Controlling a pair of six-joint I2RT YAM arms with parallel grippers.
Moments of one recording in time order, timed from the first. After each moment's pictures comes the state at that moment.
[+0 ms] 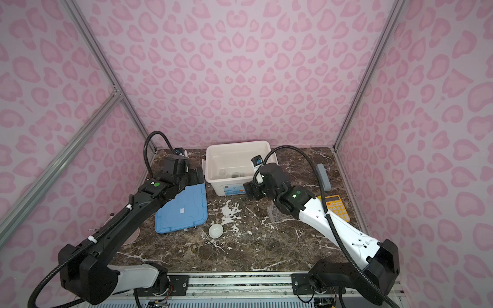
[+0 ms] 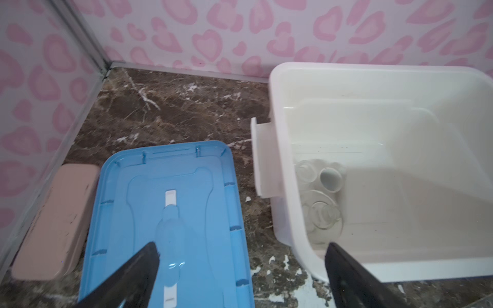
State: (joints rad) left arm -0.36 1.29 1.13 -0.53 -0.31 -0.35; right arm 0.77 1.30 1.19 -0.52 0.17 0.15
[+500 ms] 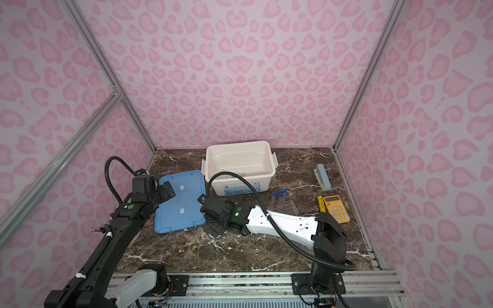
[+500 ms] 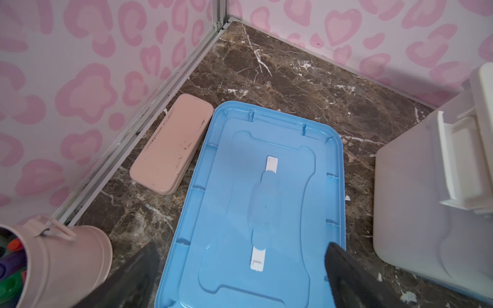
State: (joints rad) left arm -0.03 1.03 0.84 -0.55 -0.27 -0.40; right arm 1.19 1.73 1.41 -0.66 0.27 0.17
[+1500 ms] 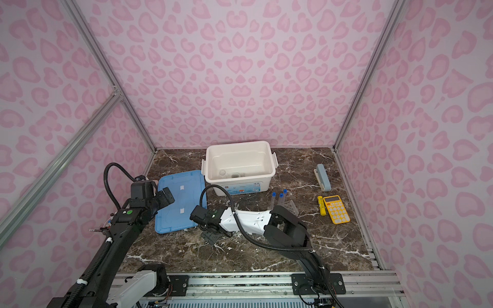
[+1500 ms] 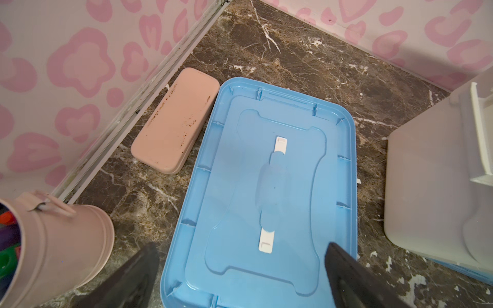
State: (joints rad) left arm 0.00 0.99 0.78 -0.57 -0.23 -0.40; right arm 1.18 2.09 1.57 -0.75 0.17 0.23
